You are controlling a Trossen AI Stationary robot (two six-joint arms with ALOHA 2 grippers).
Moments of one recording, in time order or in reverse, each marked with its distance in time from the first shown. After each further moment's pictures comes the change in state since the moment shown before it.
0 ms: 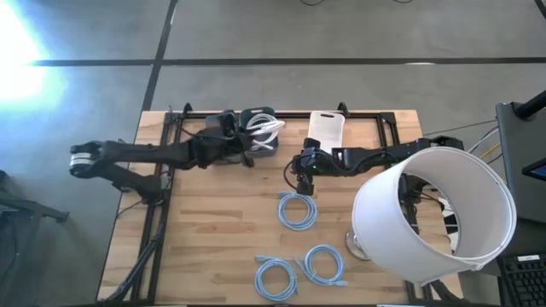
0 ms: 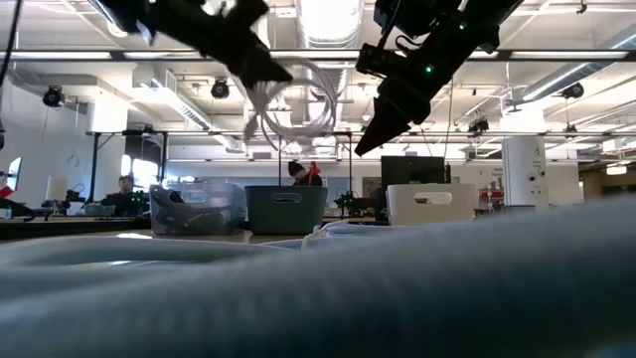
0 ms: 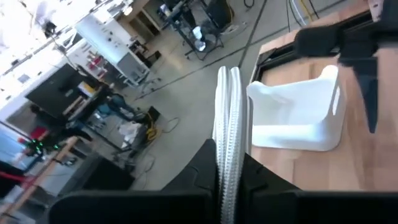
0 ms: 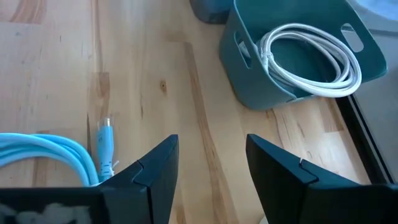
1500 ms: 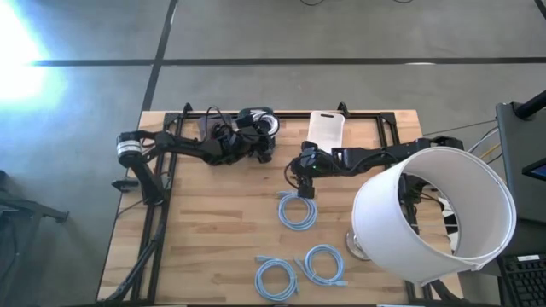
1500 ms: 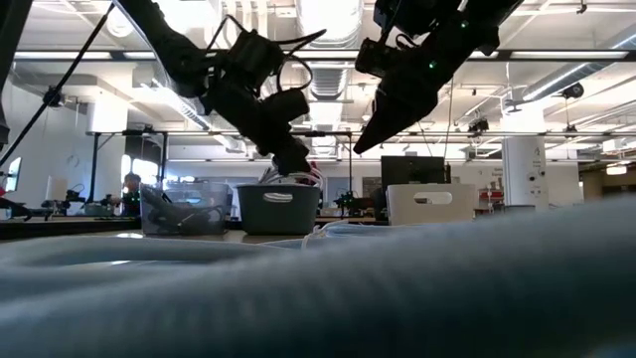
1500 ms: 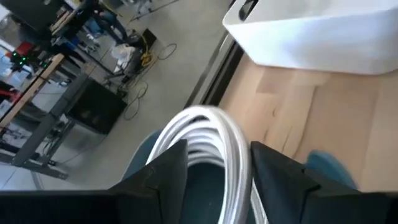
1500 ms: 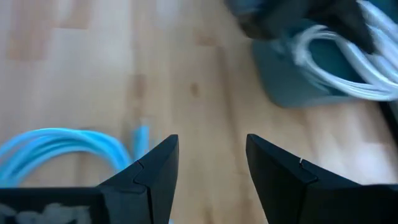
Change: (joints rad) left arm 0.125 0.442 0.083 0.082 -0.057 -0.176; right arm 0.000 0.001 0.000 0.002 -0.117 0.004
